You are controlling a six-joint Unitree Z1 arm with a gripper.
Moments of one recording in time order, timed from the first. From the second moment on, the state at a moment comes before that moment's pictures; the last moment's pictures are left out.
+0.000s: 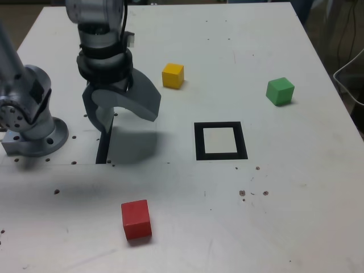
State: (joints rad) arm -0.06 1.49 -0.75 0.90 0.09 0.01
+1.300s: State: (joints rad) arm -0.06 1.40 -0.78 1.01 0.06 0.01
